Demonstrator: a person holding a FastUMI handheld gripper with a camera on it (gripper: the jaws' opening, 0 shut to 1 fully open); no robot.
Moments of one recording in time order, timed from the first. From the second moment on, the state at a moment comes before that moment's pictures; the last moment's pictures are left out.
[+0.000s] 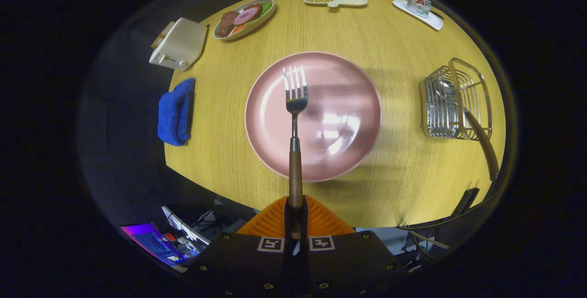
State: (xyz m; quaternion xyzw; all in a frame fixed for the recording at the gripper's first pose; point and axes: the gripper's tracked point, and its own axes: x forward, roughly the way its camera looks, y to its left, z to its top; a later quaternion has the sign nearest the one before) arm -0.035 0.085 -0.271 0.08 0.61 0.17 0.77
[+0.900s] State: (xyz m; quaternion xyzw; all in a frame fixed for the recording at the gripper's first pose) arm -0.038 -0.070 -0.220 0.12 0.62 0.08 0.77
